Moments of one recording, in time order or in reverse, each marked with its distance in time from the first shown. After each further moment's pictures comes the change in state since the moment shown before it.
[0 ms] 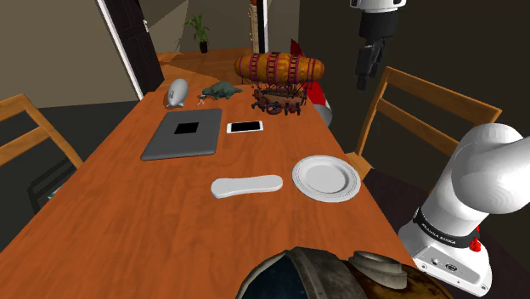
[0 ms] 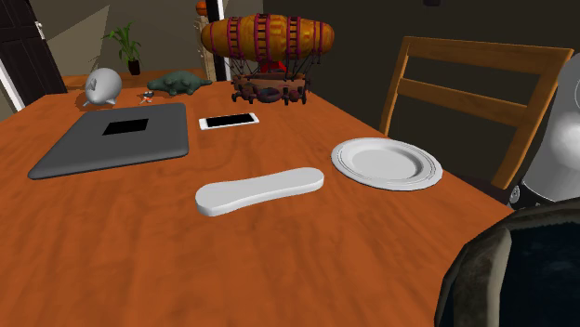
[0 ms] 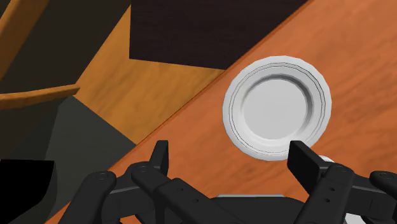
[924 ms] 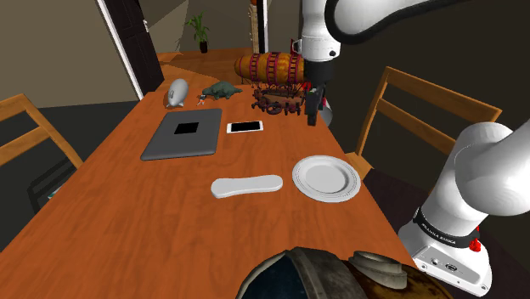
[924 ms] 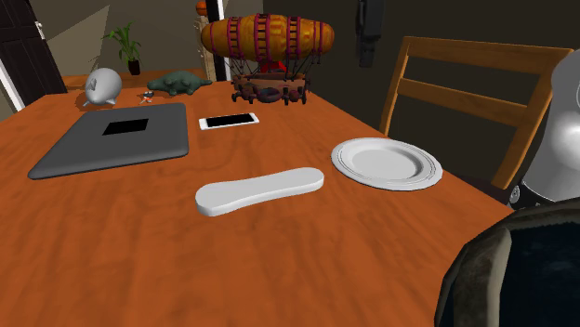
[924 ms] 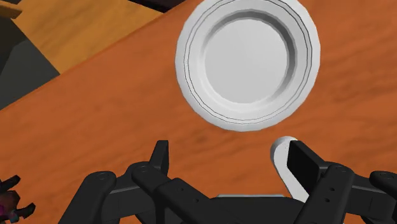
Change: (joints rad) arm 0.115 0.267 0.096 -0.048 0.075 0.328 -0.021
